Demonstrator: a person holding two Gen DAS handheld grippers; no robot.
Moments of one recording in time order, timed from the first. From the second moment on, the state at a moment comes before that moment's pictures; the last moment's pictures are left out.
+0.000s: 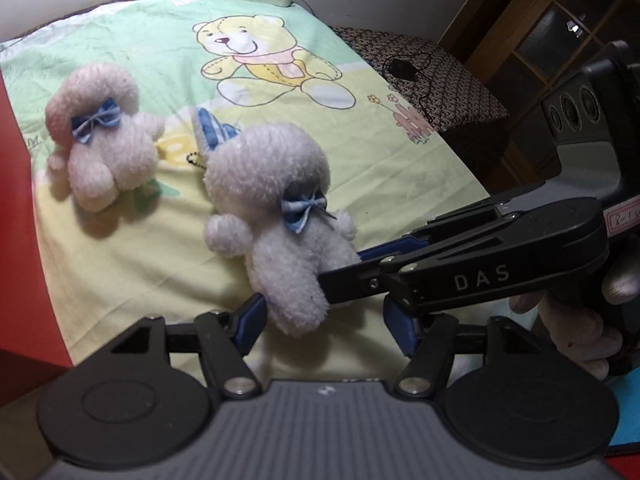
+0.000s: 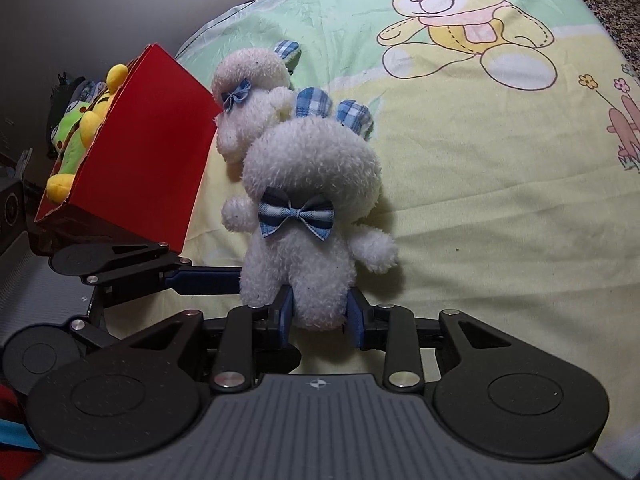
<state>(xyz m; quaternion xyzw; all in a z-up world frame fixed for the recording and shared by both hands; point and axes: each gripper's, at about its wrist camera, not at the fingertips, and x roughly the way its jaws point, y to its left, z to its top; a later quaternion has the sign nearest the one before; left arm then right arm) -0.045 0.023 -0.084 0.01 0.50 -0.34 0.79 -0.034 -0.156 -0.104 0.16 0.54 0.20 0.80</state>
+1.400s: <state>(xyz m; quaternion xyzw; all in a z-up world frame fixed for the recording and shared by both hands) -0.006 0.009 -0.095 0.03 0.51 -0.25 0.82 0.009 -0.150 -0.117 0.26 0.53 0.25 0.77</state>
